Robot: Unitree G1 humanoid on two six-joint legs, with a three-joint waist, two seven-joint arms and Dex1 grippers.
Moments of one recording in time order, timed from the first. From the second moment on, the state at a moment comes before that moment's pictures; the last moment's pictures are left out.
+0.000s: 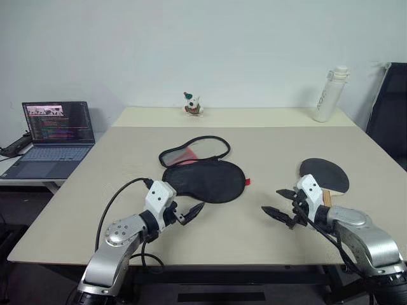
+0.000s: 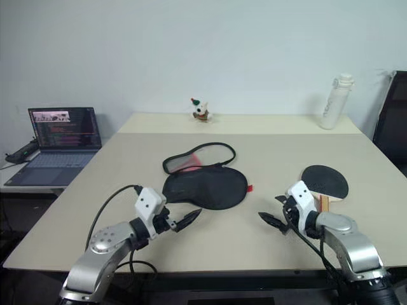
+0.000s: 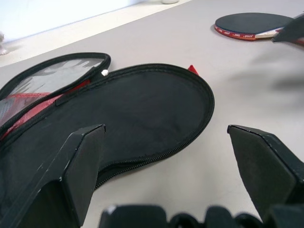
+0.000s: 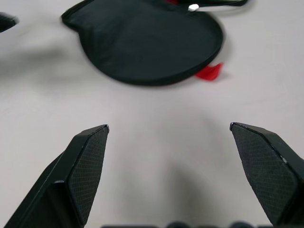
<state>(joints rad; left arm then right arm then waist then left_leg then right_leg) -0.20 0.45 0.00 -0.21 -0.26 0.29 -0.65 -0.26 -0.60 -0.02 -0.26 0.36 0.67 0.74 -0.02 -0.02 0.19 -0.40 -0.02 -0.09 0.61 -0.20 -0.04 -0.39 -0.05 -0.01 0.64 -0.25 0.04</state>
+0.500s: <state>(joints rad) -0.46 0.59 0.00 0.30 -0.21 0.06 -0.89 -0.27 -0.61 -0.11 -0.40 0.42 0.79 0.63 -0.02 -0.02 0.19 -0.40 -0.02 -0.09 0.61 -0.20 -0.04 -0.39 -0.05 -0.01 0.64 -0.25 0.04</state>
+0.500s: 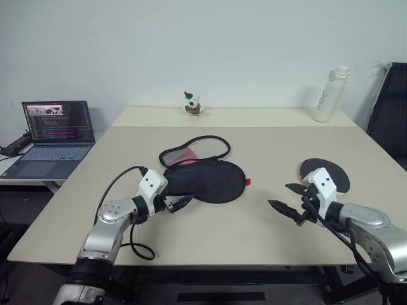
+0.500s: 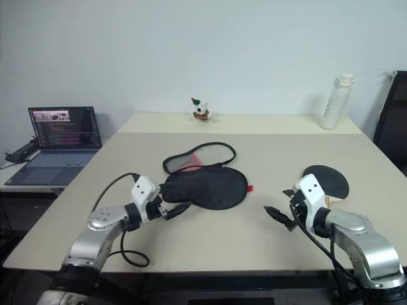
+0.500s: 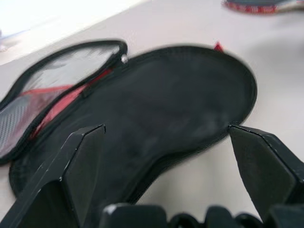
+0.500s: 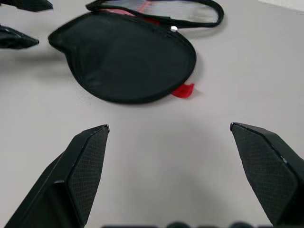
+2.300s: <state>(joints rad) -0.75 0.23 -0.13 0.63 -0.06 0.15 -1.12 -0.40 -0.69 -0.18 -0.54 0.73 0.97 0.57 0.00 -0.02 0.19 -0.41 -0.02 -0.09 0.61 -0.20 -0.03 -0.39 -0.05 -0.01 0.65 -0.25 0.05</state>
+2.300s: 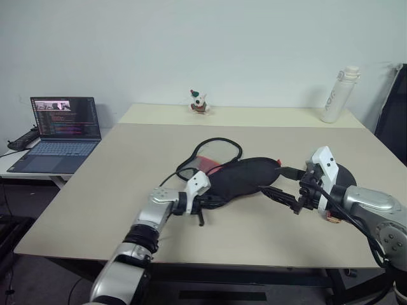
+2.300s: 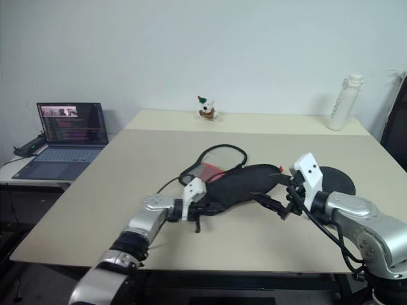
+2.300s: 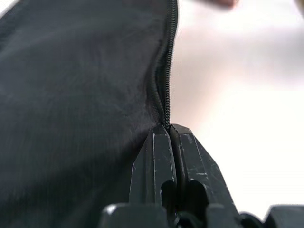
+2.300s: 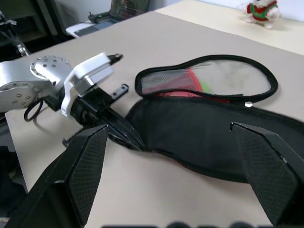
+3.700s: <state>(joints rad) -0.57 0.62 -0.03 0.24 -0.32 0.37 -1.27 -0.53 -0.10 -0.08 -0.14 0.55 1.09 0.11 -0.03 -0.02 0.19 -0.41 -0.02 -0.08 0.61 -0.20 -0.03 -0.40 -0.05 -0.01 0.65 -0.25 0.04</state>
